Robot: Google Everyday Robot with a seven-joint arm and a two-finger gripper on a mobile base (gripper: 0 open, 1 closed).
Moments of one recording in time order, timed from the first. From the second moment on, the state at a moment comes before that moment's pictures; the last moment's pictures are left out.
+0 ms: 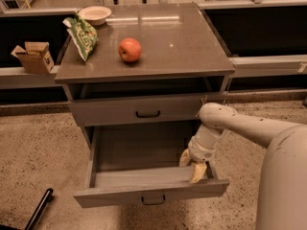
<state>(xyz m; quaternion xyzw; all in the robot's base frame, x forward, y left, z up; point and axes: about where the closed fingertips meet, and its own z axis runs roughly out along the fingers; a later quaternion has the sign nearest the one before) 0.506 -0.145 0.478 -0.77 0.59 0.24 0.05</state>
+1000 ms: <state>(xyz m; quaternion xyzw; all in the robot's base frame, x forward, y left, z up) 0.567 -0.200 0.429 -0.78 0.61 0.08 0.08</state>
